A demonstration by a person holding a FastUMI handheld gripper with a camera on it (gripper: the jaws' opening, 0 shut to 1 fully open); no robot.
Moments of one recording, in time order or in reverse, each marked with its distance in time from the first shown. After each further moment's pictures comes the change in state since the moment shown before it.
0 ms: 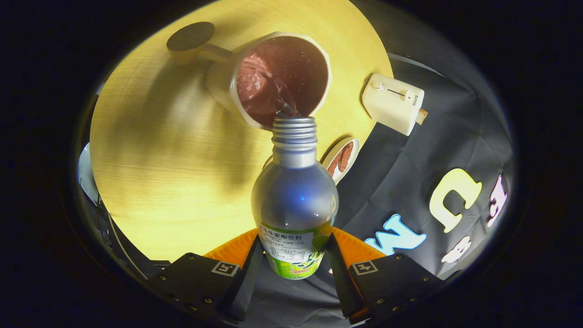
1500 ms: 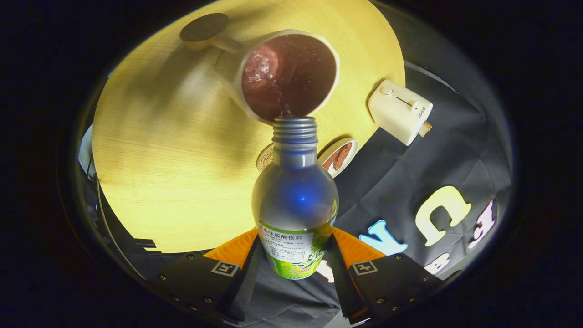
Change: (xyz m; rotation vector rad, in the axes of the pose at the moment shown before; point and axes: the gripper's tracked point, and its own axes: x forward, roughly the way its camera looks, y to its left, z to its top) arm -0.006 -0.011 -0.005 -0.117 0.043 -0.032
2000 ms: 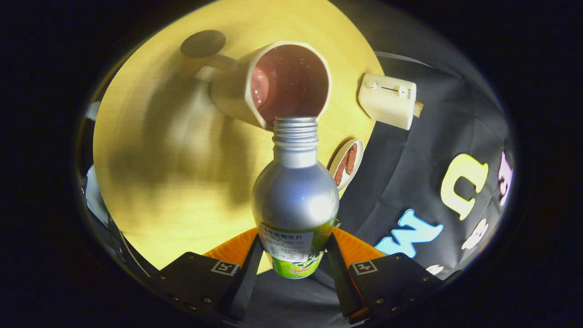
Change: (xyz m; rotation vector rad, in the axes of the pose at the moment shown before) arm 0.010 0.043 0.019 0.310 -0.170 0.066
